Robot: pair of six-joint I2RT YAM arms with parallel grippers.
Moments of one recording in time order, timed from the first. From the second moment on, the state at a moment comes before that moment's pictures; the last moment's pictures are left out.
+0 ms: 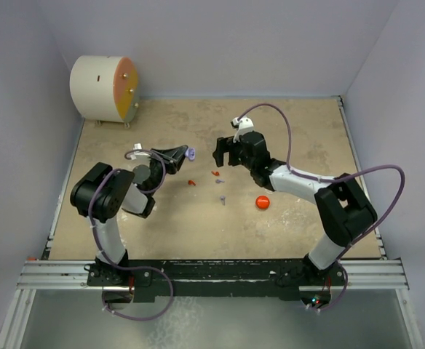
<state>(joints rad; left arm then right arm) -0.33 1.88 0.46 1.50 0.10 -1.55 0.60 1.66 0.97 0.29 0.07 0.27</state>
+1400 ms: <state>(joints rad) -0.32 1.85 0.31 1.51 0.07 -1.64 0.81 1.63 0.91 -0.01 0.16 0.30</state>
